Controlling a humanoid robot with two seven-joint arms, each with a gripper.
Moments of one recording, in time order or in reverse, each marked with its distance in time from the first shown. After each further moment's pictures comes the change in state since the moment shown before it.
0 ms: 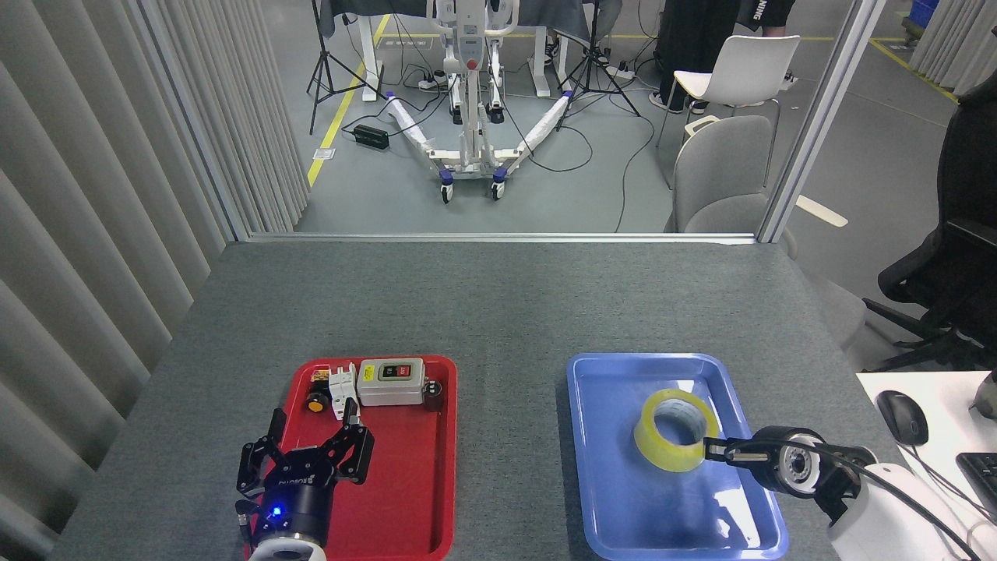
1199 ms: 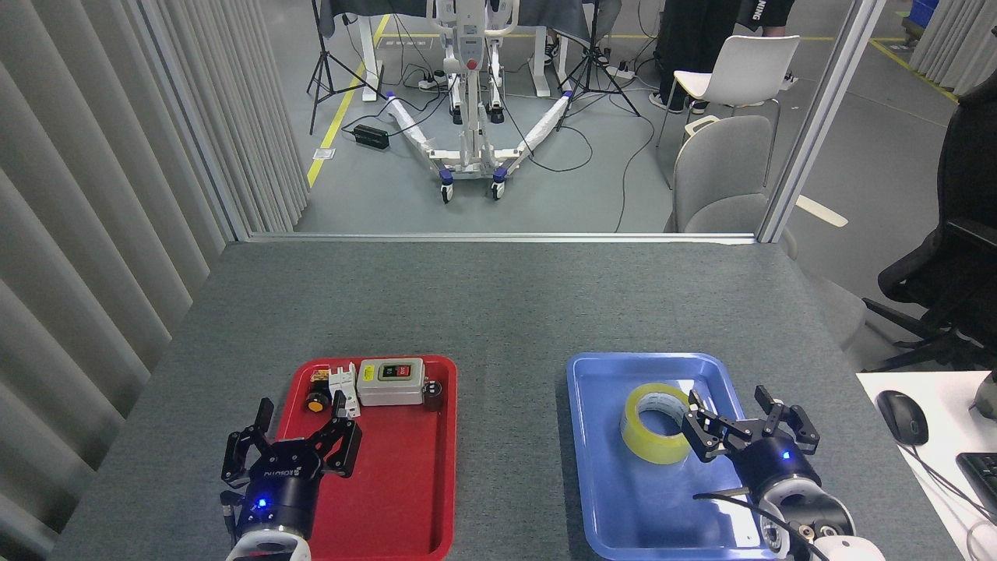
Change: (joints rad) left arm -0.014 0.053 -0.005 -0.006 0.002 -0.007 -0.002; right arm 0.215 0.331 -0.443 -0.027 0.696 -0.348 -0.665
